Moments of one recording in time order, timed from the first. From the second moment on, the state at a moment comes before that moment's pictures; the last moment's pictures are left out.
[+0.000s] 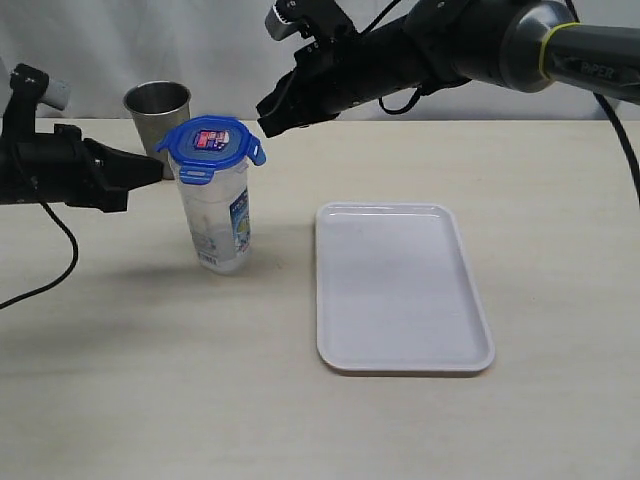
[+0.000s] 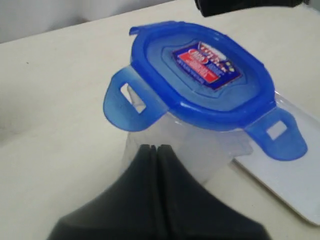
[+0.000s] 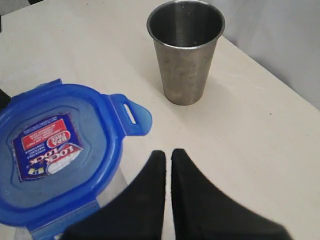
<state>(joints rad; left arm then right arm) 0.06 1.82 -0.88 -1.71 0.86 2.11 0.40 2.15 -1.79 0.92 0.65 -1.14</state>
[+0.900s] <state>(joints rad) 0.06 1.84 -0.91 -1.73 0.83 2.11 0.45 2.15 -1.79 0.73 0.73 -1.01</state>
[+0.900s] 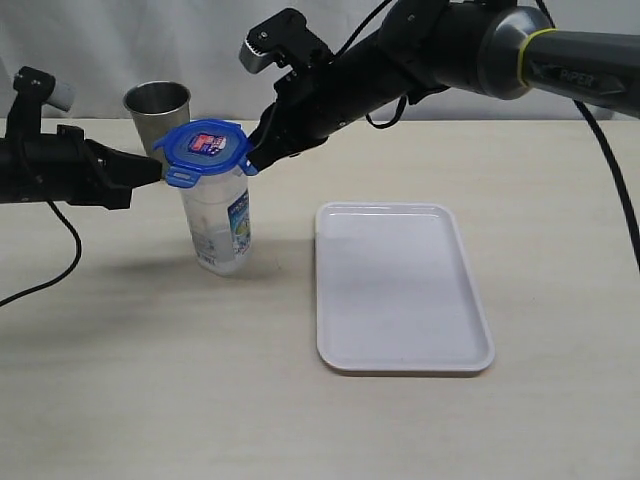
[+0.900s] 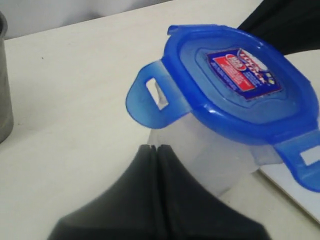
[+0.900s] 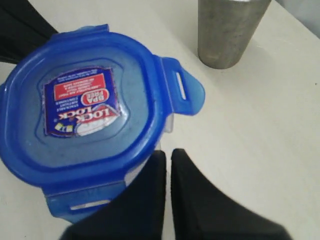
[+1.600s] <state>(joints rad) 0.06 1.84 -0.94 -1.73 0.81 2.11 0.45 2.13 -1.79 0.66 0.78 -0.93</state>
